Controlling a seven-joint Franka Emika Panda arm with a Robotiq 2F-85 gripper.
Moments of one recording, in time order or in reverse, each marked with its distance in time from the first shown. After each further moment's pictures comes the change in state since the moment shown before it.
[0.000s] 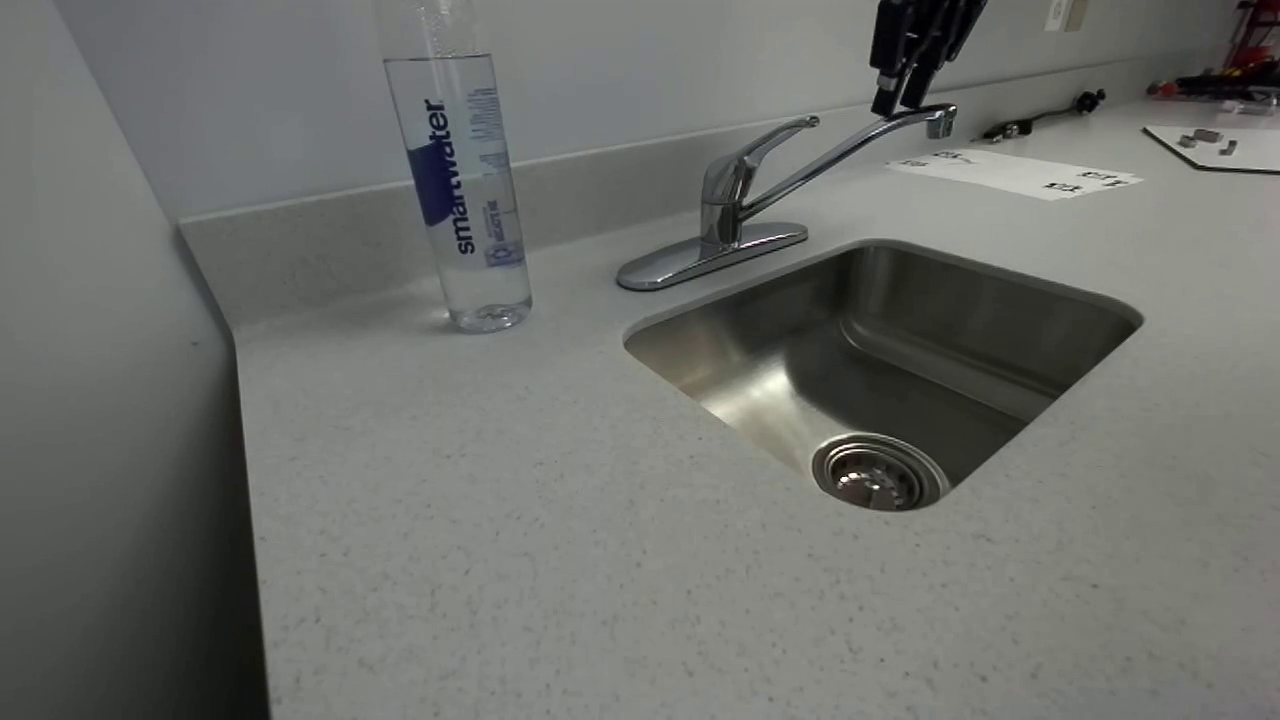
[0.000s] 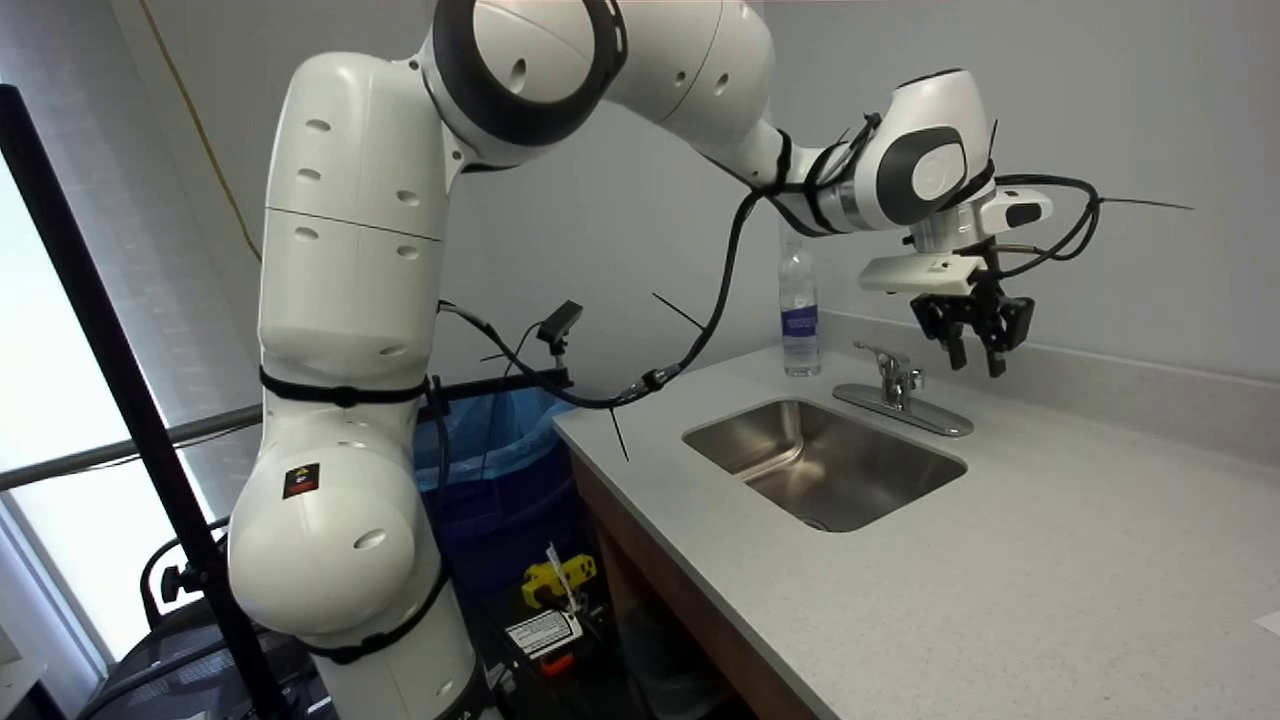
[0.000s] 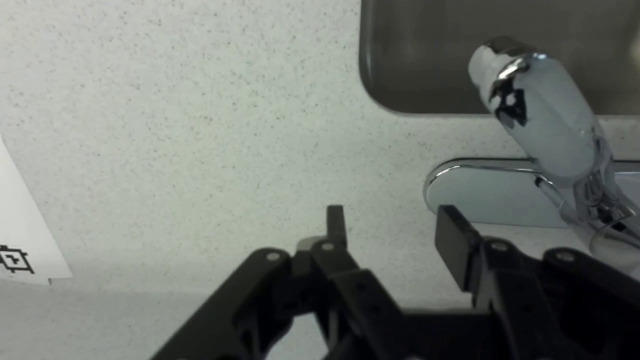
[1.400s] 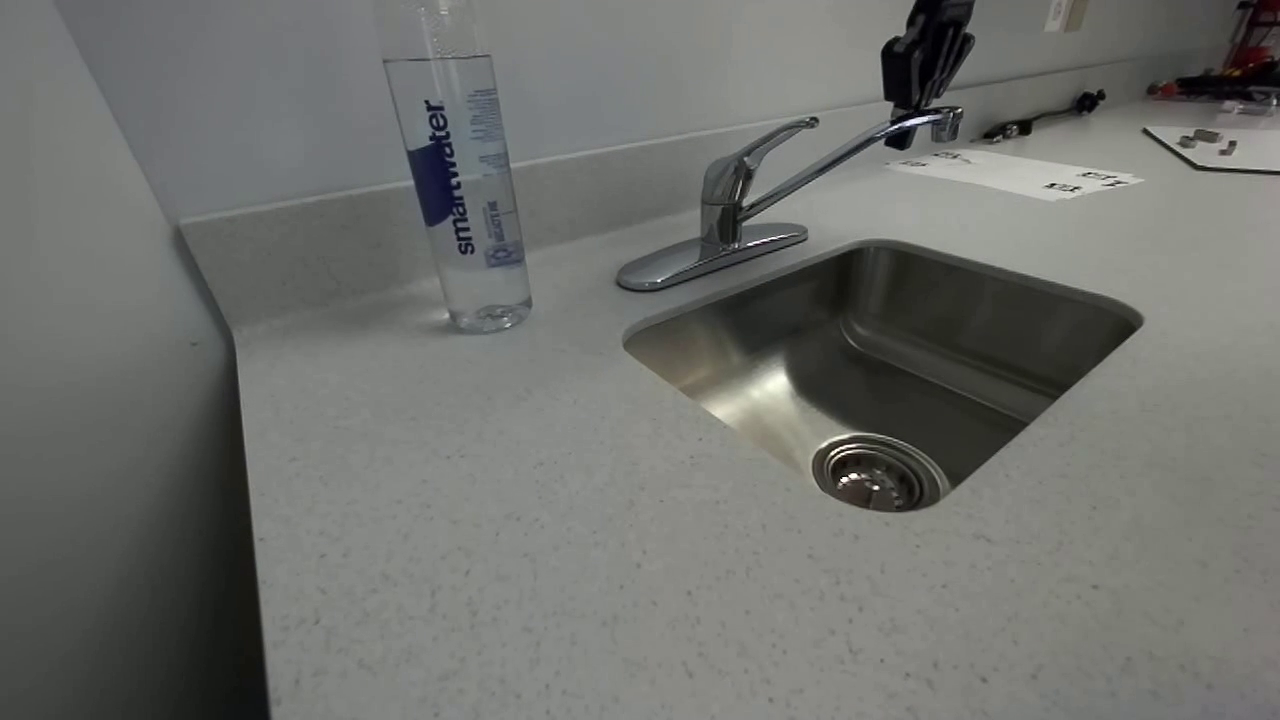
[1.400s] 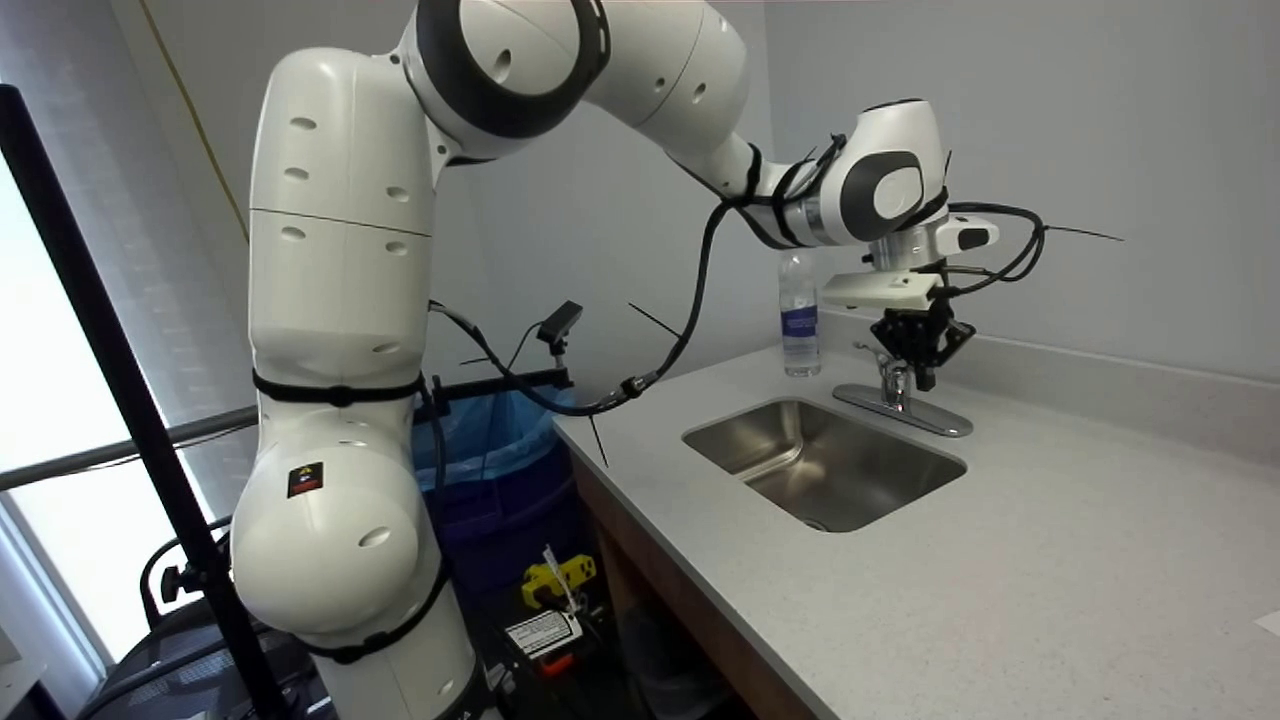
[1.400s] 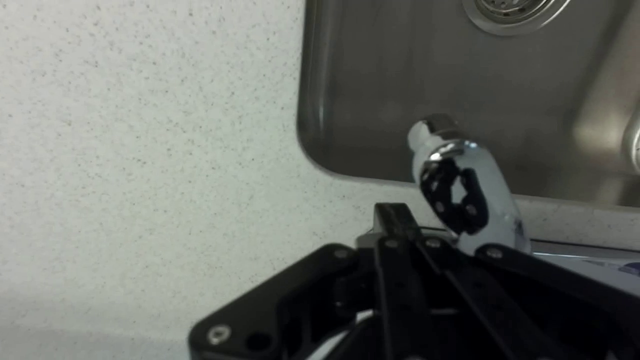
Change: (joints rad) arm 0.021 -0.046 0.044 -0.101 0.000 -0.015 -0.053
